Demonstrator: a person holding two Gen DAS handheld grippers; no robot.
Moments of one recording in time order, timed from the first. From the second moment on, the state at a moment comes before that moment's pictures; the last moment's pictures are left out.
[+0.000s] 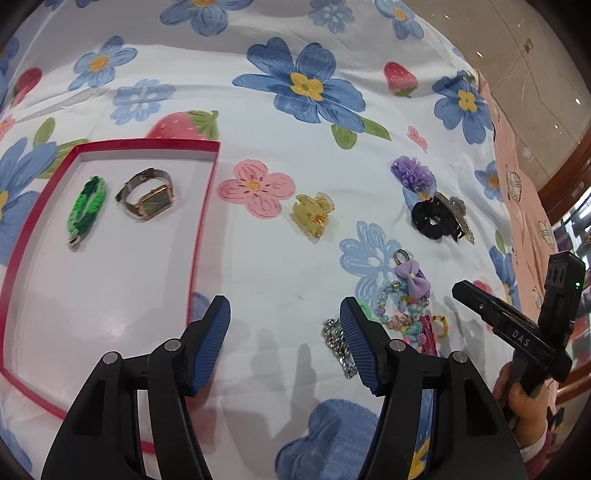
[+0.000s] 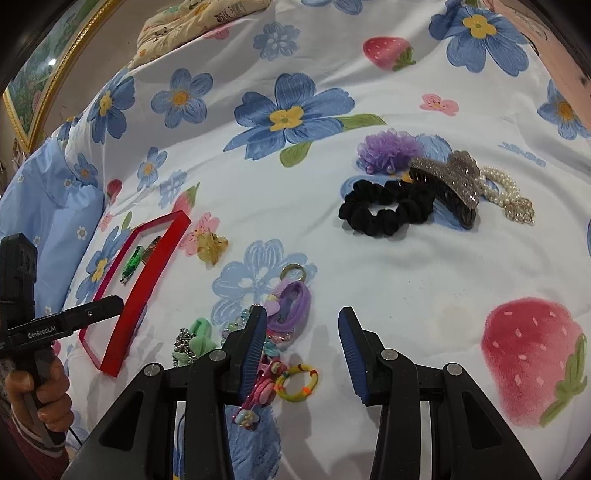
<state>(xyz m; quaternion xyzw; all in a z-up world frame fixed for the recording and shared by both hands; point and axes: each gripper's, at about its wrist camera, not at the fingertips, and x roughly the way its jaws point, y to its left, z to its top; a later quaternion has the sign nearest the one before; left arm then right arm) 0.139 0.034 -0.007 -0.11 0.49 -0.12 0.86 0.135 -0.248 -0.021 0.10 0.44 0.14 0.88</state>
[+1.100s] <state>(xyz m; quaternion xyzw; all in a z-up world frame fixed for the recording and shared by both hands) 0.232 0.001 -0.044 -0.13 0.50 -0.10 0.85 0.155 -0.214 -0.028 0.08 0.44 0.19 0.87</state>
